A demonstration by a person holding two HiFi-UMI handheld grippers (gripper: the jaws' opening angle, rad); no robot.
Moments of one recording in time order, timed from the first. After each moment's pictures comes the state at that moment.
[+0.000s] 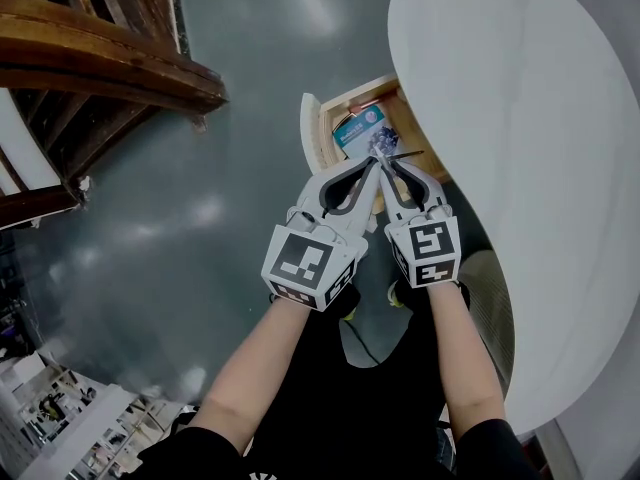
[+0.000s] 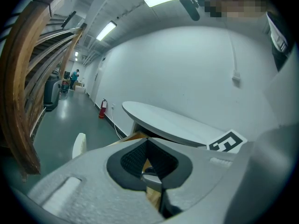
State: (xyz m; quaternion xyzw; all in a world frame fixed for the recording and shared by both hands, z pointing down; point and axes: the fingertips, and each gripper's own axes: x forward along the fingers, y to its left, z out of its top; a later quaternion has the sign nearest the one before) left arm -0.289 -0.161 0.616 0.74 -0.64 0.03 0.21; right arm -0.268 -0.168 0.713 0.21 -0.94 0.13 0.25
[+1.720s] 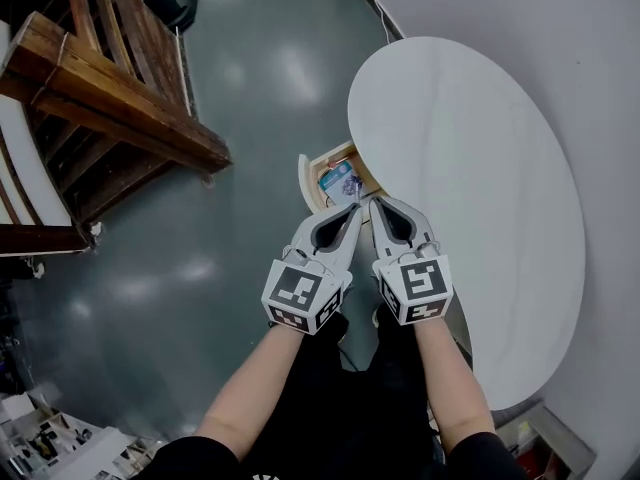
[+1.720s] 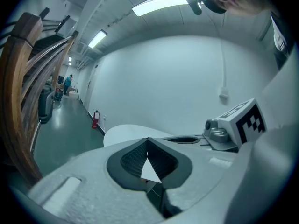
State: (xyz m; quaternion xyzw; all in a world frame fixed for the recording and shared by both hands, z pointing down) left arm -0.236 -0.123 0.423 0.76 -0.62 0.02 0.18; right arm -0.221 -0.148 0.445 0.25 -0.95 0.10 0.16
